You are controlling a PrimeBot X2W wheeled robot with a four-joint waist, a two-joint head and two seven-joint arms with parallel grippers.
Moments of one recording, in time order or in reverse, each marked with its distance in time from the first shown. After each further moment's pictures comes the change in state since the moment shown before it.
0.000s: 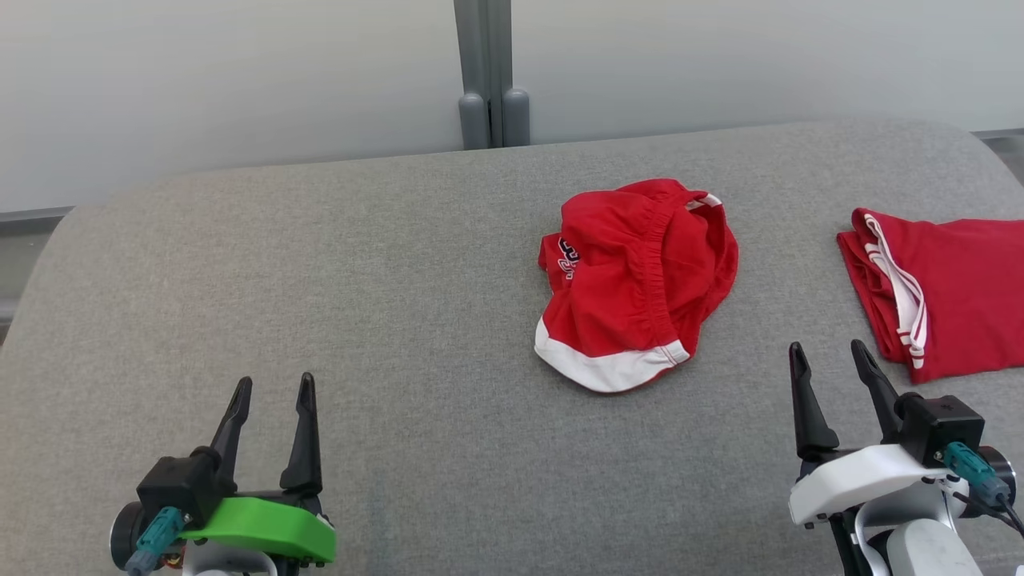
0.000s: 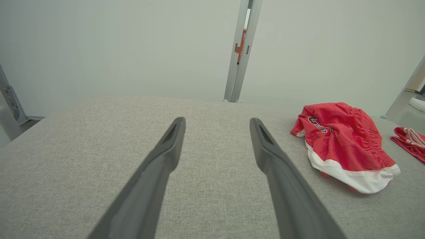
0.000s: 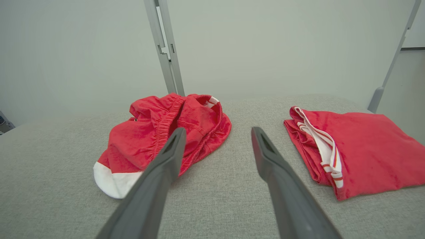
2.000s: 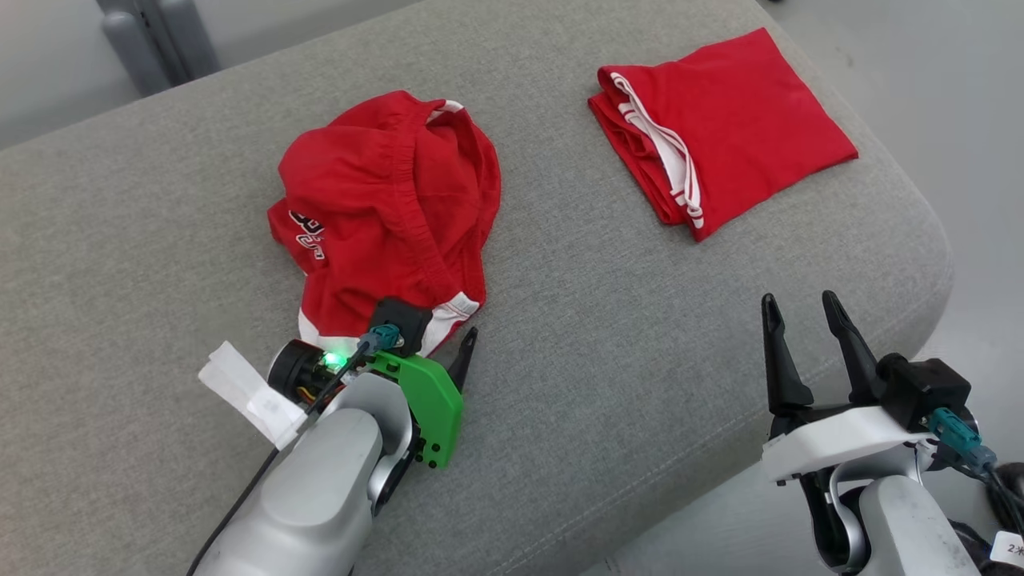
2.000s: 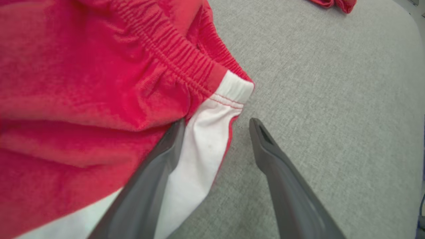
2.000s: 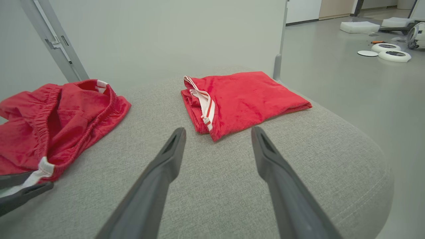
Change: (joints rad) left arm -0.579 0.003 -0.658 0.565 -0.170 0.058 0.223; right arm -0.103 0.003 0.066 0.042 0.080 0.000 -0.071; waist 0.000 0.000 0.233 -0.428
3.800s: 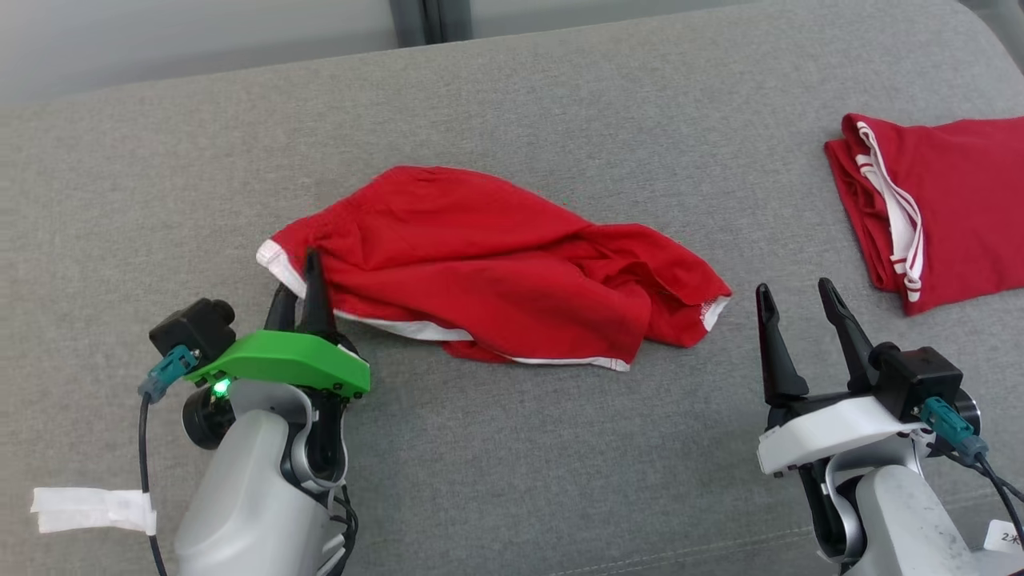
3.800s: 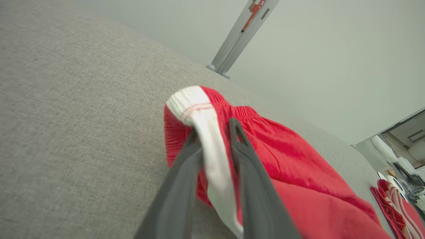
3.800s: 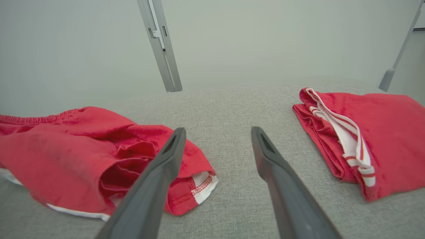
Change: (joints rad) left arm 0.142 -0.050 0.505 -0.184 -0.302 0.063 -0.224; right arm -0.018 0.002 0.000 -0.009 -0.052 0.000 0.009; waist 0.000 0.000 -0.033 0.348
